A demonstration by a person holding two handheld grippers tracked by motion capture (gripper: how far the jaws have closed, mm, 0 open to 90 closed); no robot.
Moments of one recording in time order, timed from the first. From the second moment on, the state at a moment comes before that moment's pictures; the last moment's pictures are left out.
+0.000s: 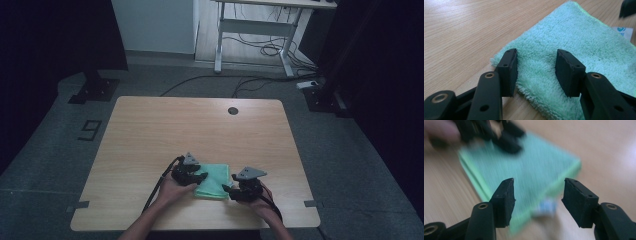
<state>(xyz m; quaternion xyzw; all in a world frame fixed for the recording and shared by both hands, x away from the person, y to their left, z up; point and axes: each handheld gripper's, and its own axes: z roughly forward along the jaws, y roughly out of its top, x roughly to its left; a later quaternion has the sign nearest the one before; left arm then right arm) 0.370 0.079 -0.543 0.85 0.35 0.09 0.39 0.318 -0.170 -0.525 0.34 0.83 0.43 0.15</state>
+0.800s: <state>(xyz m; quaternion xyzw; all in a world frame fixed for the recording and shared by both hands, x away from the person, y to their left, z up) 0.386 0.077 -0.543 0.84 0.36 0.09 0.39 0.360 -0.135 -0.546 0.31 0.86 0.38 0.13</state>
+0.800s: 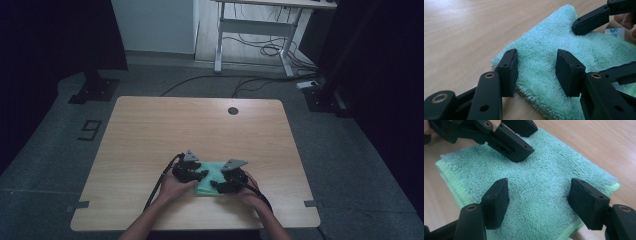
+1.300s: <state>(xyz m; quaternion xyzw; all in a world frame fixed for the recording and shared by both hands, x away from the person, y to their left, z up) 0.425 0.062 -0.541 0.84 0.37 0.09 0.38 0.402 -0.148 -0.548 0.33 0.85 0.39 0.13</state>
